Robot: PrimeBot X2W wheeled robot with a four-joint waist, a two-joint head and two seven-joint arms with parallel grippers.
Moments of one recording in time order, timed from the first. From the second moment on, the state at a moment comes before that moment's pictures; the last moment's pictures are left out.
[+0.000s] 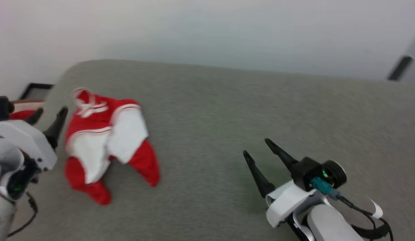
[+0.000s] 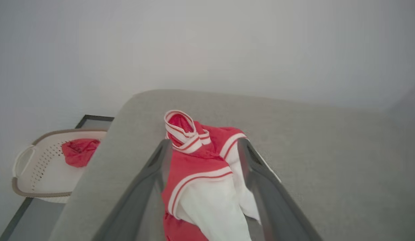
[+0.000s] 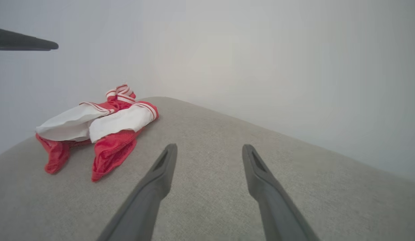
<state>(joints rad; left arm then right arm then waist) -0.59 0.68 -0.33 0.53 -0.85 -0.13 0.10 -0.37 -0.08 0.44 0.46 0.19 0.13 -0.26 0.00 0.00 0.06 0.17</state>
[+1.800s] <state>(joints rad) -0.91 0.85 -0.87 0.29 -1.28 -0.13 0.08 -0.36 -0.05 0.31 0.31 0.16 0.13 -0.26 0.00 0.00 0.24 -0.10</state>
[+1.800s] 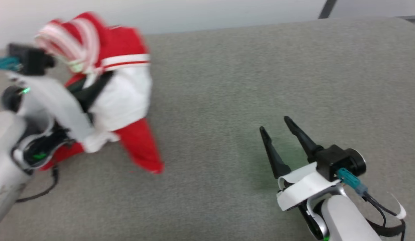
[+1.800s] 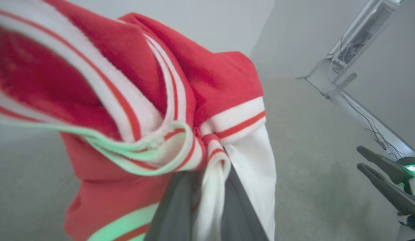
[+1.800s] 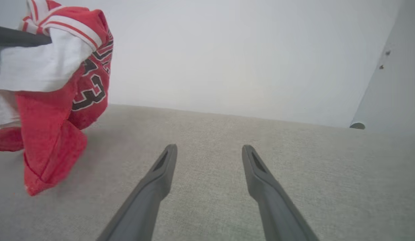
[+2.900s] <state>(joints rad) -1.14 0.64 -1.23 0.56 -1.32 -0.14 0.33 -0.24 -0.05 0.19 0.11 0.44 0.13 -0.26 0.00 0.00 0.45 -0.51</state>
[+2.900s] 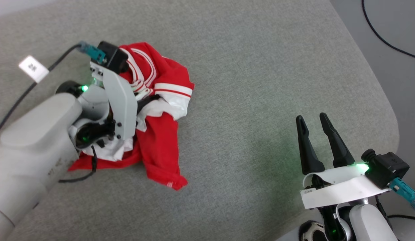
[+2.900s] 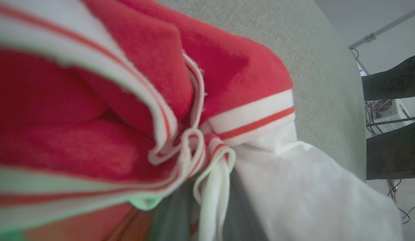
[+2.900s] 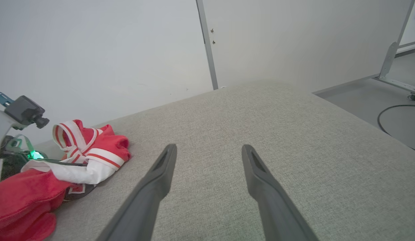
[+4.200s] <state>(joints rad) -0.79 0.60 -1.19 0.43 -1.48 -0.13 -0.26 -0.23 -0.07 0.10 0.30 0.16 0.13 -0.26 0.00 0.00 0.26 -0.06</state>
